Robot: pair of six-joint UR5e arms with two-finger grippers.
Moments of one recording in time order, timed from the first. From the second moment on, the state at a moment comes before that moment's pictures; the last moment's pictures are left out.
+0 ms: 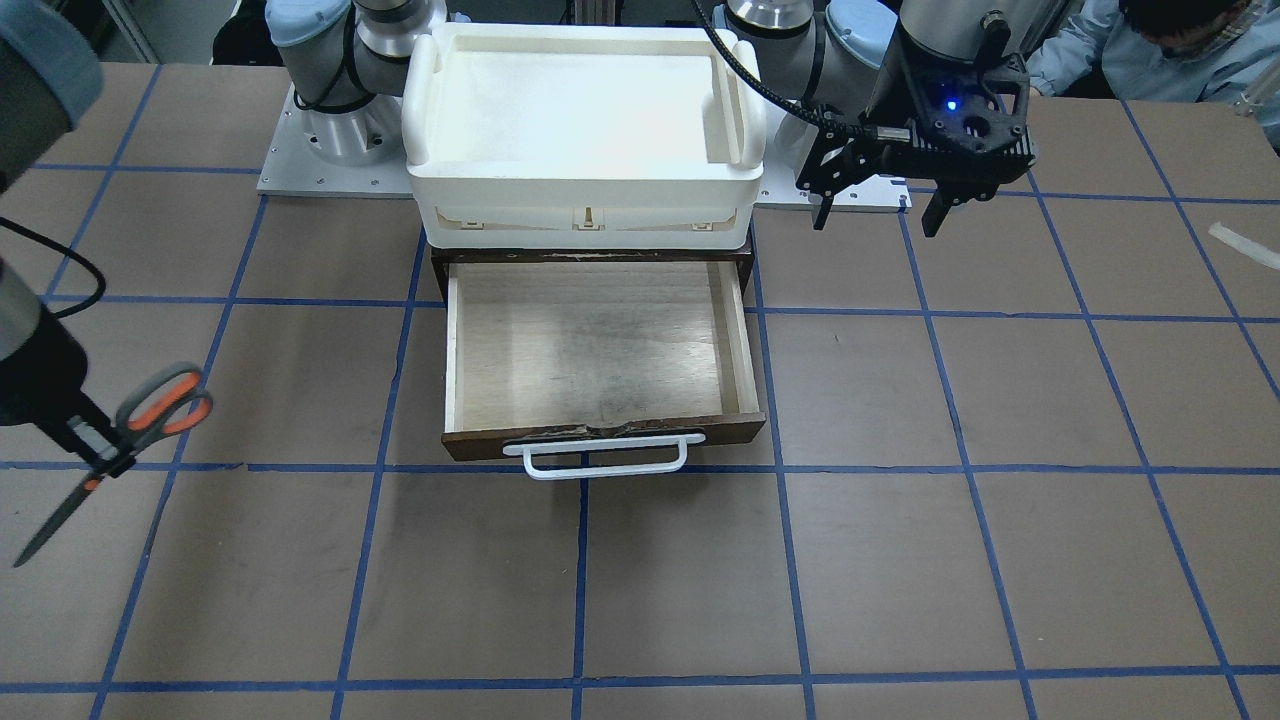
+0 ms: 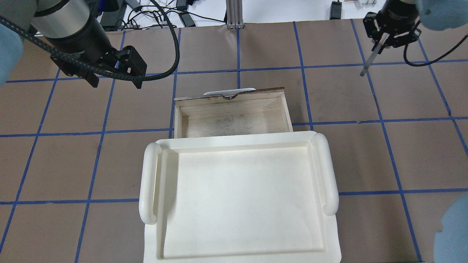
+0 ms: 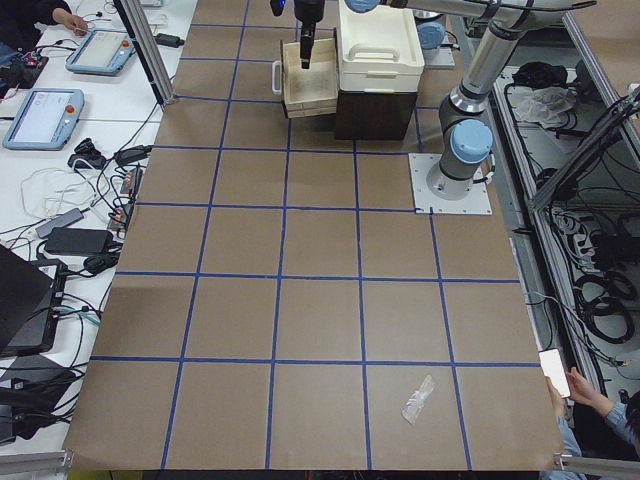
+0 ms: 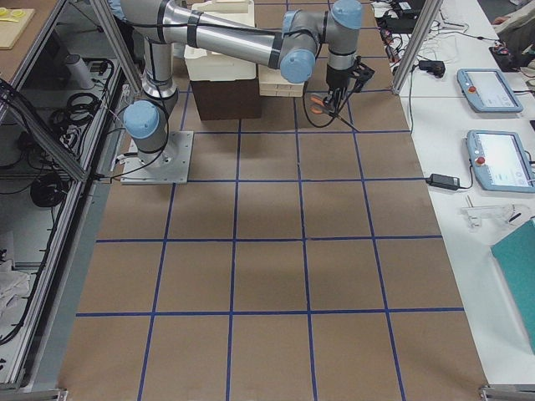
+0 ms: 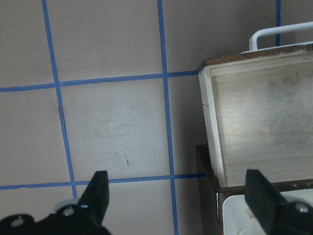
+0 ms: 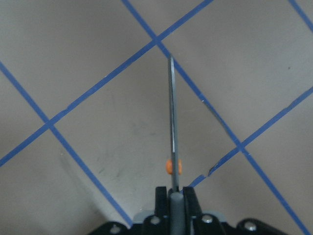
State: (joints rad) left arm -1.60 -1.53 -1.53 -1.60 1.60 0.05; right arm 1.44 -1.29 1.43 -1.81 -1.66 0.53
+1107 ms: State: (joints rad) left arm -1.60 -1.52 -1.53 -1.61 1.60 0.05; right arm 1.75 -1.32 1.43 -1.77 -1.65 1.08
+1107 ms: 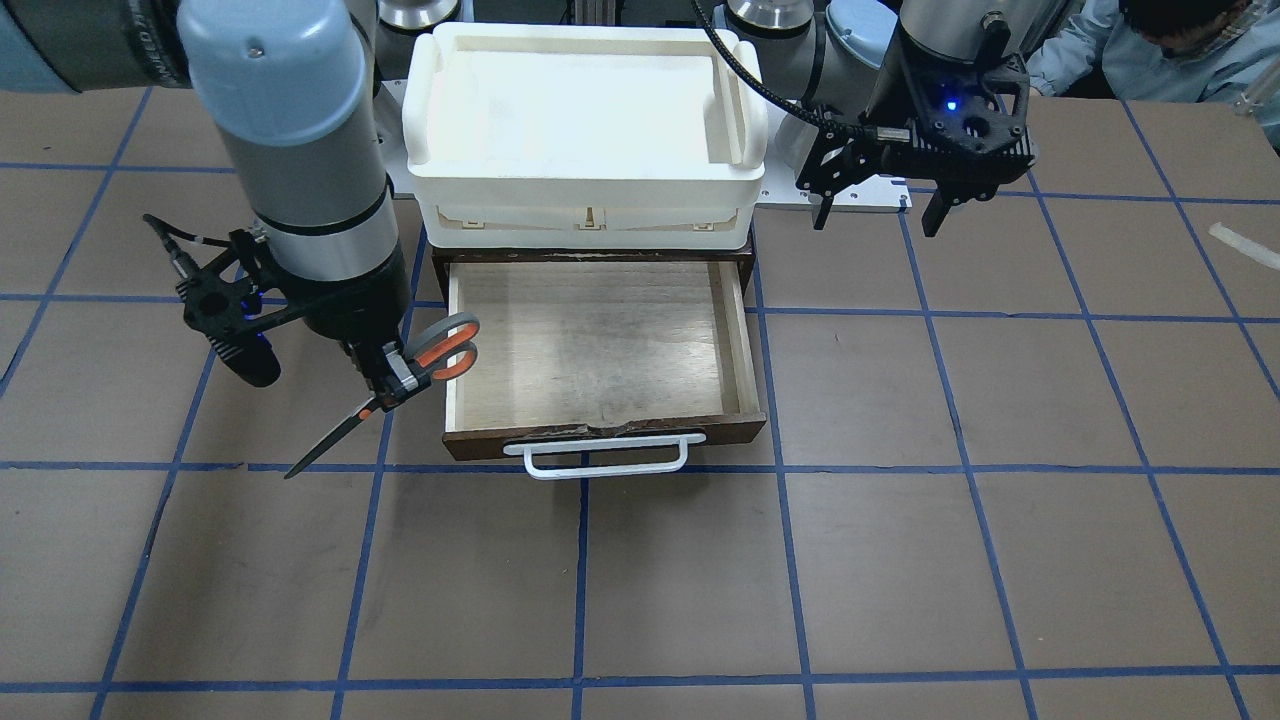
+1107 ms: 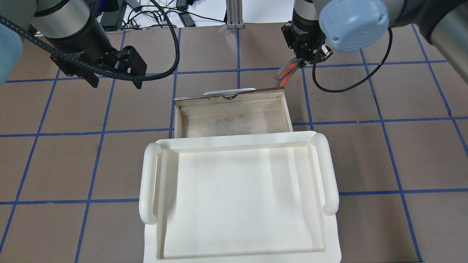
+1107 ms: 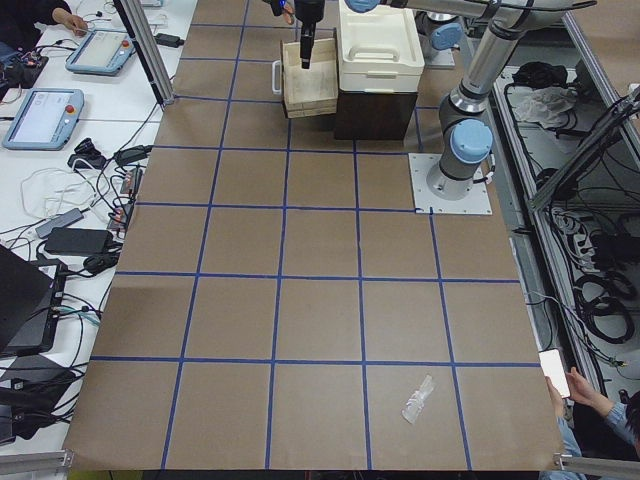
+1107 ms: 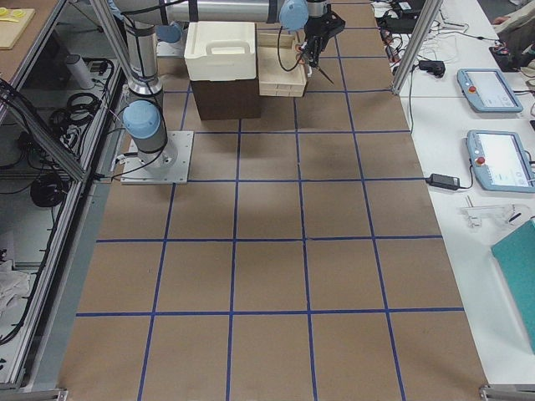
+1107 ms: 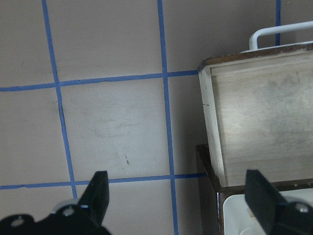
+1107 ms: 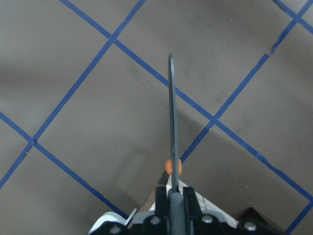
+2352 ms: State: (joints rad) left arm -1.57 -1.52 -1.51 -1.68 1.59 -0.03; right arm 1.95 -1.22 1.43 -1.83 -1.63 1.61
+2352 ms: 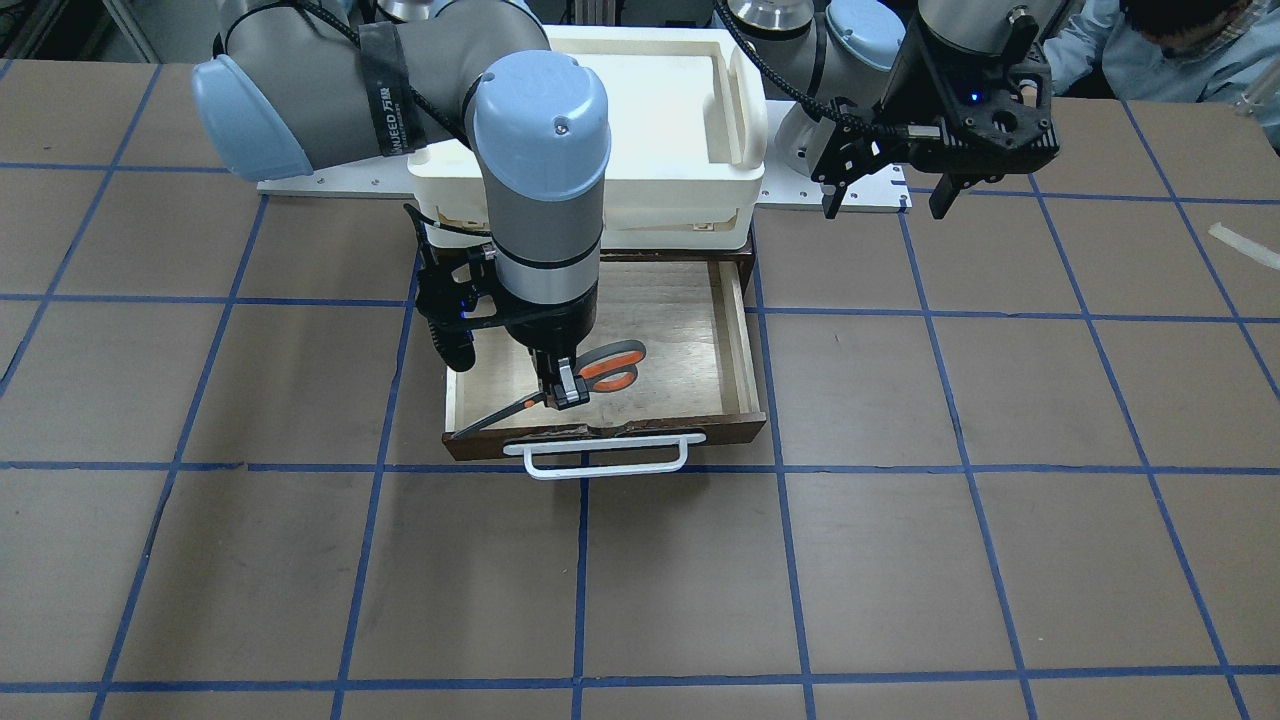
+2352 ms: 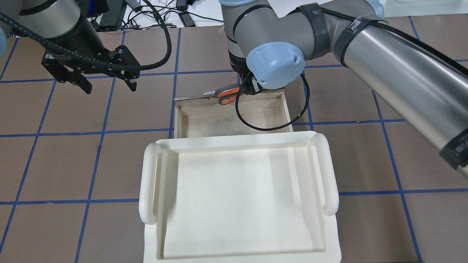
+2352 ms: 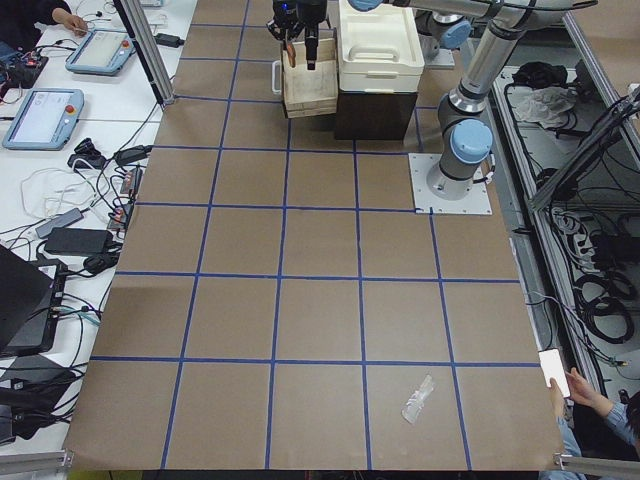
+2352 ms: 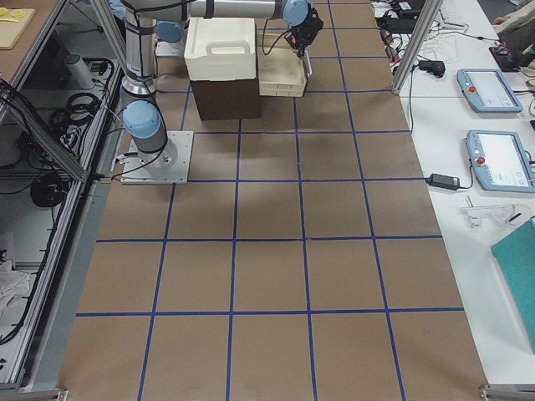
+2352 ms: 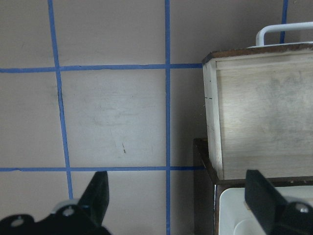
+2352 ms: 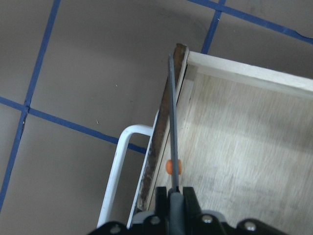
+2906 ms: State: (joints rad) left arm -1.56 -1.51 -1.52 -1.69 1.59 -0.02; right arm 1.99 -1.19 1.44 -1.82 -1.57 1.74
